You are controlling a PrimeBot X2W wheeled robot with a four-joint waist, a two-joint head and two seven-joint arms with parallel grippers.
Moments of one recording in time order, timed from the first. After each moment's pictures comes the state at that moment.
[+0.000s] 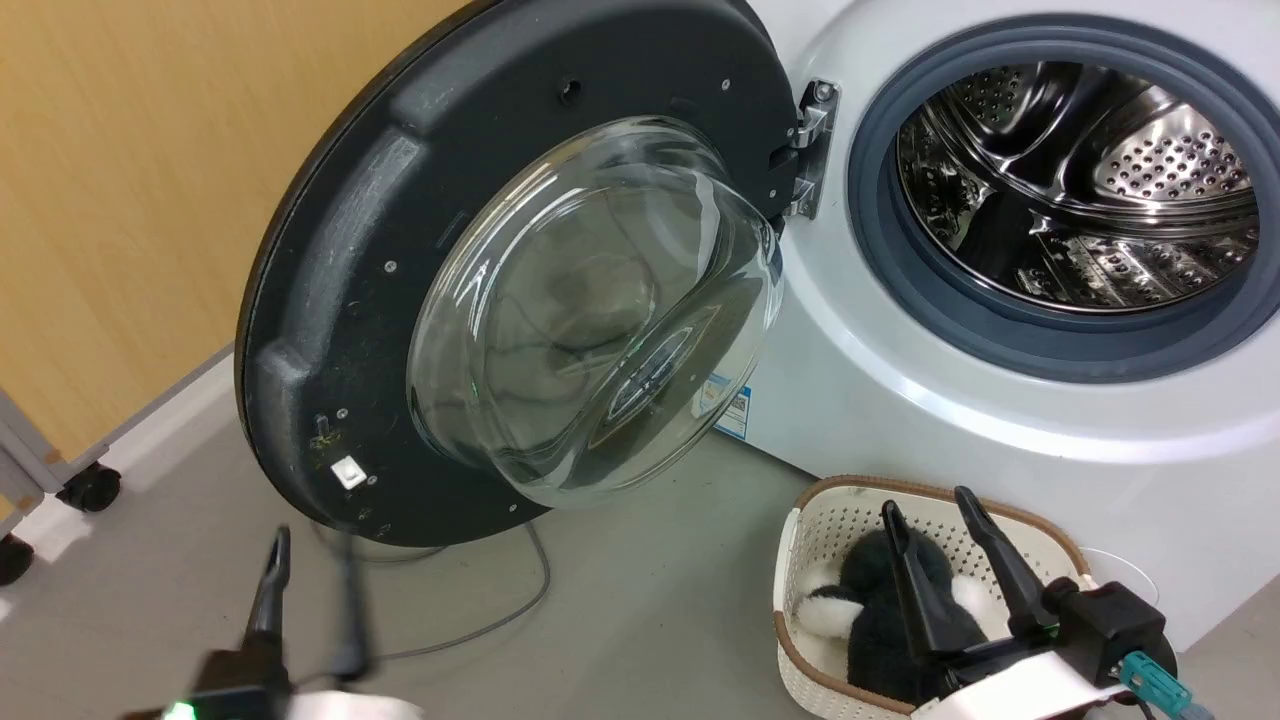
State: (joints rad) left arm 0.10 0.08 -0.03 -0.02 -0.10 0.18 -0.26; right arm -0.01 -0.05 0.15 0.12 0.21 0.13 -0.26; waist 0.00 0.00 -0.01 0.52
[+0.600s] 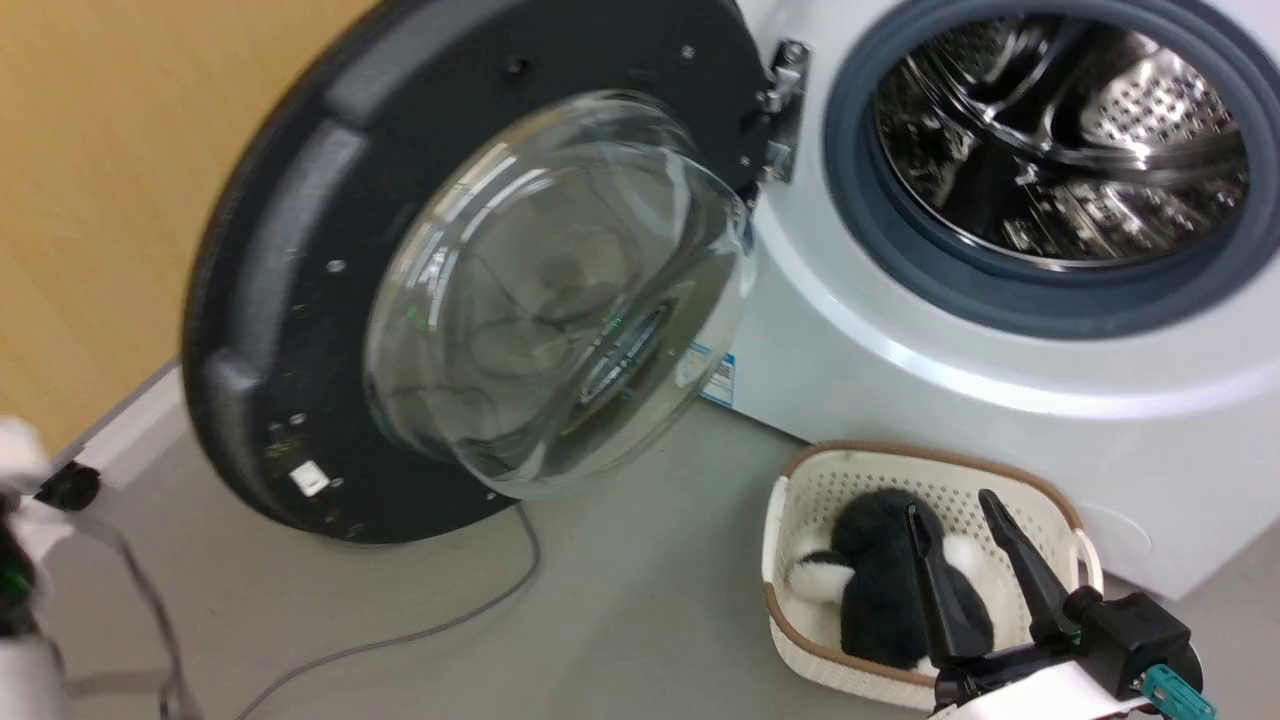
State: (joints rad) left arm -0.37 0.31 0.38 0.21 -0.57 0.00 -0.14; right arm 0.02 -0.05 0.12 0.08 0.19 0.13 -0.26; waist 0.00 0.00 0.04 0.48
